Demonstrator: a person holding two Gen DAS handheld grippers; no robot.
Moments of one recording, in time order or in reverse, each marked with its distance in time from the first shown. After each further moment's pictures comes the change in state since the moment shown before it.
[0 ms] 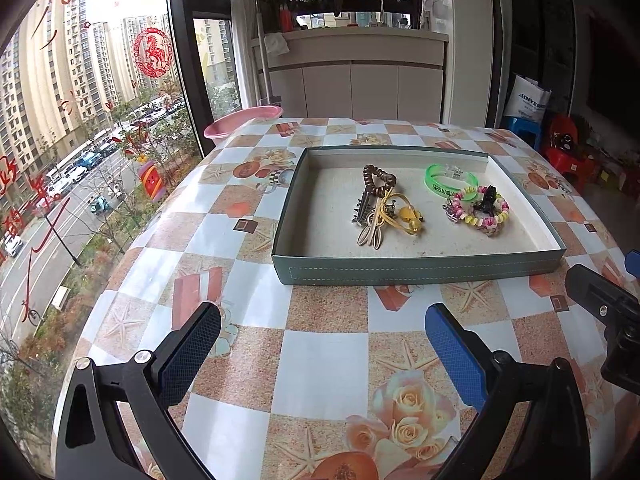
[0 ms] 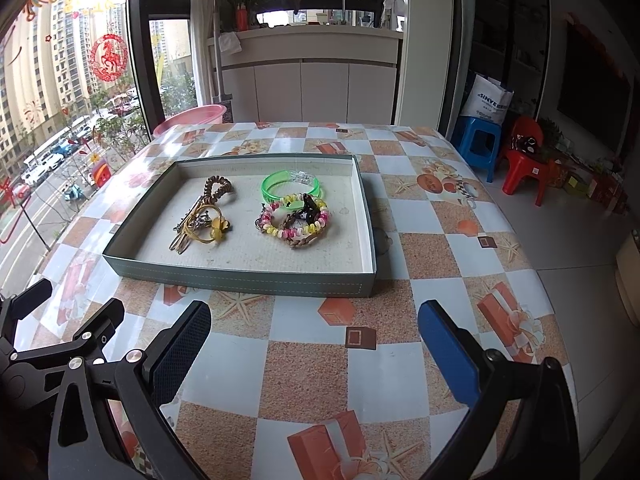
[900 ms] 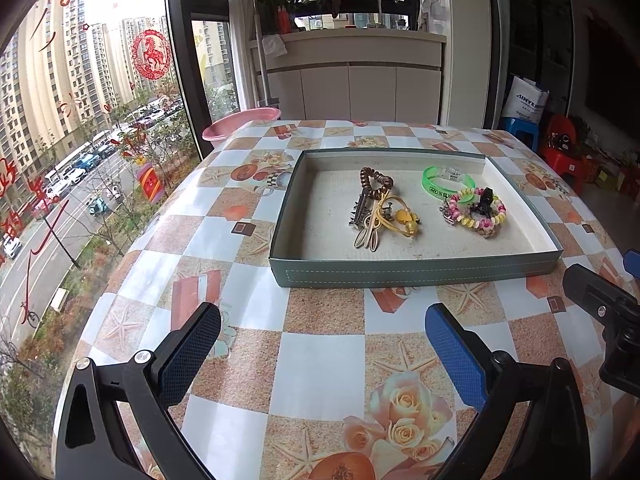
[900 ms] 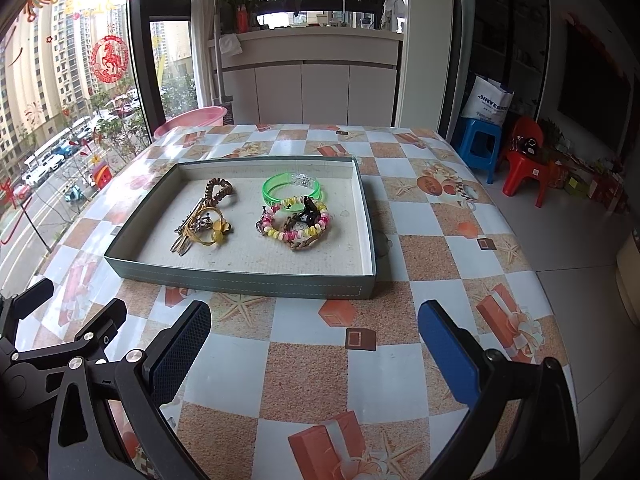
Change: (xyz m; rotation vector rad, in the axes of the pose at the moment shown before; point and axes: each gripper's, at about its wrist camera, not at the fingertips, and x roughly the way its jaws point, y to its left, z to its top) left arm -0.003 -0.001 0.002 0.004 -0.005 -0.007; right arm -0.001 0.000 0.001 -0.001 -0.004 0.005
